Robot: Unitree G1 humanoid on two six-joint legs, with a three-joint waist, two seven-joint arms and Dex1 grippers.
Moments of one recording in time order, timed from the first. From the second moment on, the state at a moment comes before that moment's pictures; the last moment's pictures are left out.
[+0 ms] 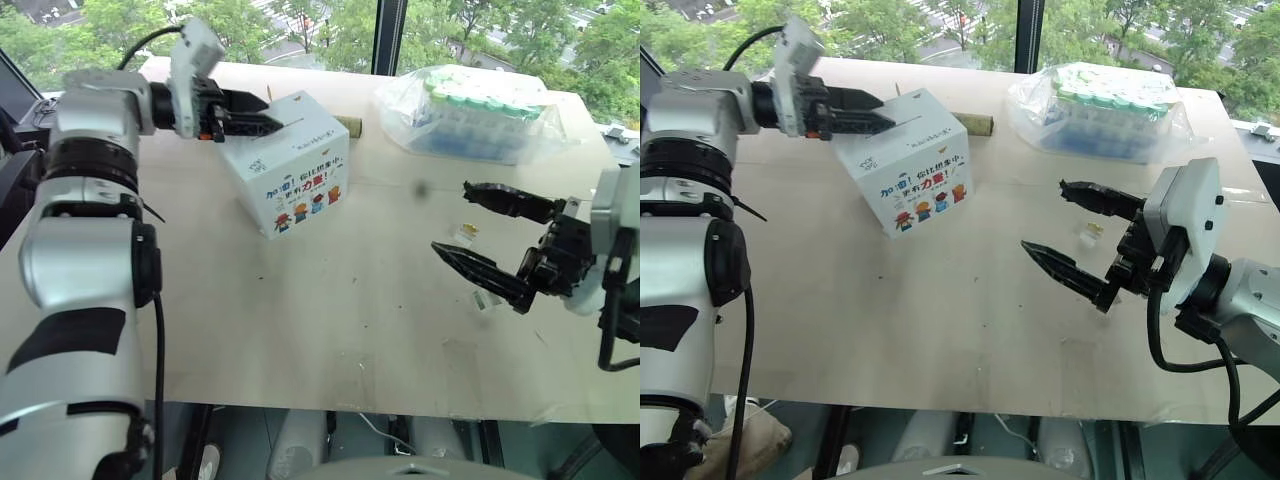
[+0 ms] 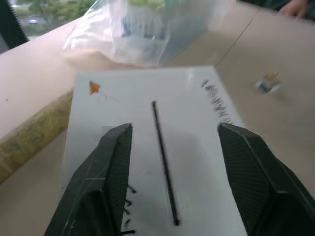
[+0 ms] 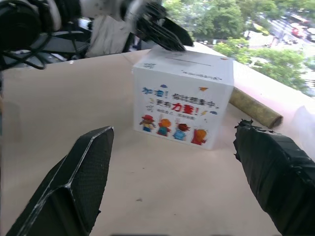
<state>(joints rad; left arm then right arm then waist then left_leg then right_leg) -1.44 0.76 -0.04 1.06 -0.16 0.44 -1.53 -0.14 -0.99 -0.35 -0.86 1.23 0.68 0.25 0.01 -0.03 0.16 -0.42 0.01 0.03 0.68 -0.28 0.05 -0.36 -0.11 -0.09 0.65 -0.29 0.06</state>
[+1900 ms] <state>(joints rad) -0.50 0.71 0.07 -0.38 -0.75 0.84 -1.11 -0.54 -0.78 0.18 0.00 0.26 0.71 0.69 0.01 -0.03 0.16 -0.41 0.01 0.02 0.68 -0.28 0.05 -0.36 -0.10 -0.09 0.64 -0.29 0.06</state>
